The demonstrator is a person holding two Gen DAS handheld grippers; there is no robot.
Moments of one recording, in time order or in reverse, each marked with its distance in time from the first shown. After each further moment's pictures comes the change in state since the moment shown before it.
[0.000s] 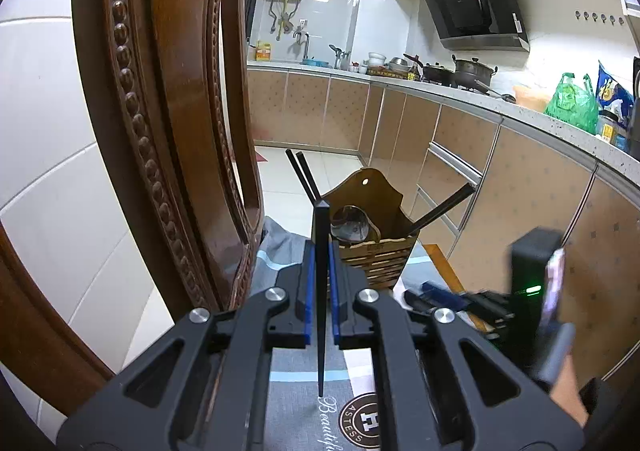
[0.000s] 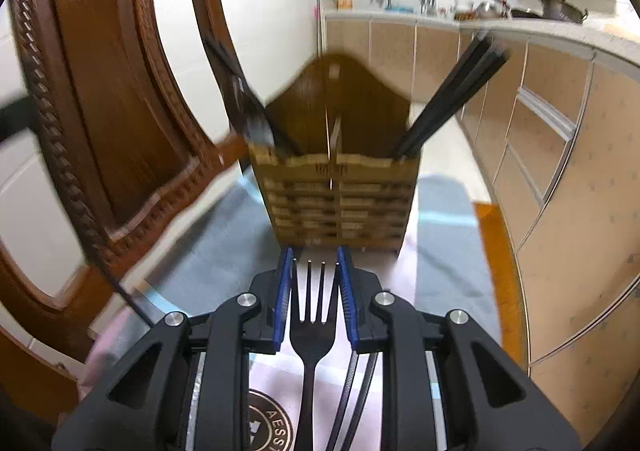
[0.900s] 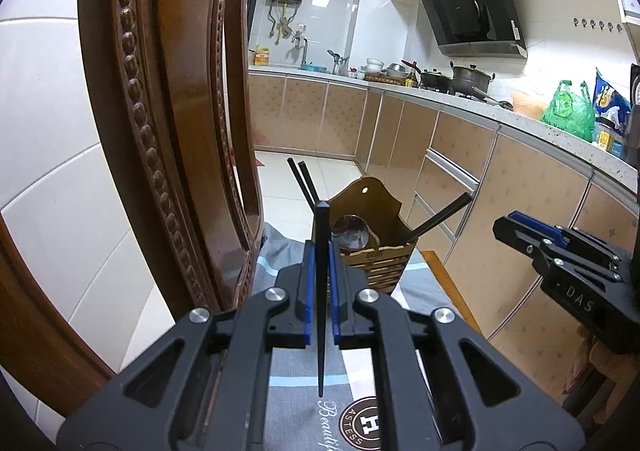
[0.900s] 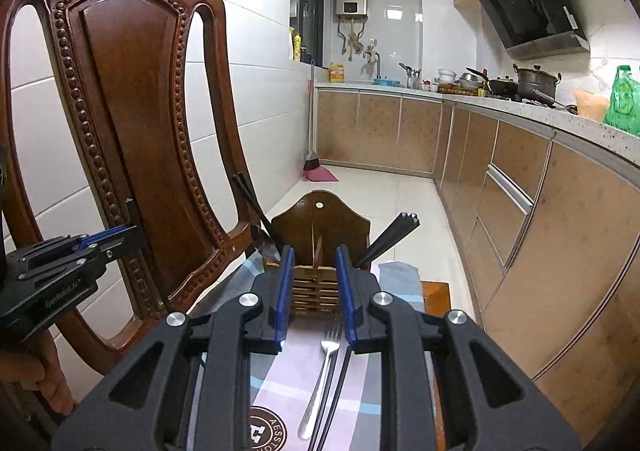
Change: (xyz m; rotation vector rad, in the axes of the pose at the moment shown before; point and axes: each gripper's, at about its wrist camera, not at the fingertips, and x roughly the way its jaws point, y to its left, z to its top) left arm -0.001 0.009 0.001 -0.012 -0.013 -0.017; right arm -0.111 0.014 0.050 -0.043 -0.194 -0.059
